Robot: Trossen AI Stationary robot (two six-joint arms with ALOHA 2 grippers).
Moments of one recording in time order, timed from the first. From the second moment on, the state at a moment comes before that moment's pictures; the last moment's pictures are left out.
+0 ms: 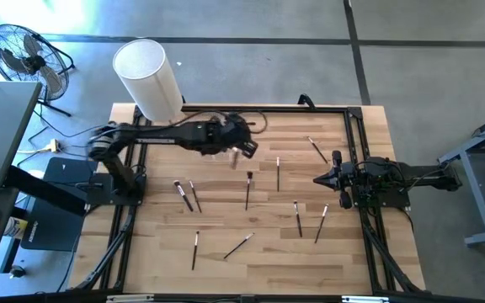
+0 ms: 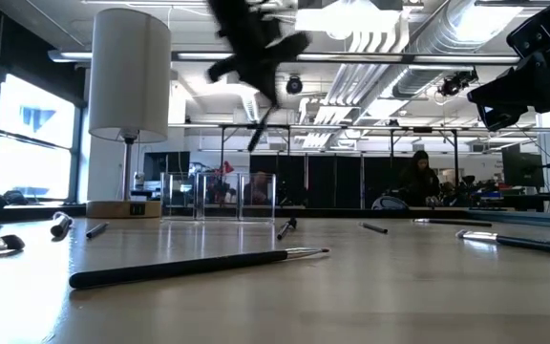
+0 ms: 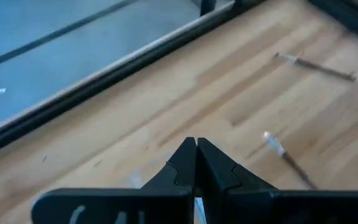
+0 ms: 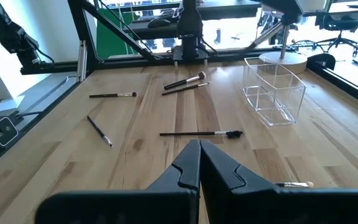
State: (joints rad) left arm 0.14 1.70 1.49 -0.59 -0.57 -0.59; right arm 0.06 0.01 0.10 -0.25 0.02 0.10
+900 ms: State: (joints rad) left arm 0.33 1.36 0.72 0.43 -0.41 -0.30; right arm 0.06 0.05 0.10 -0.25 0.01 0.10
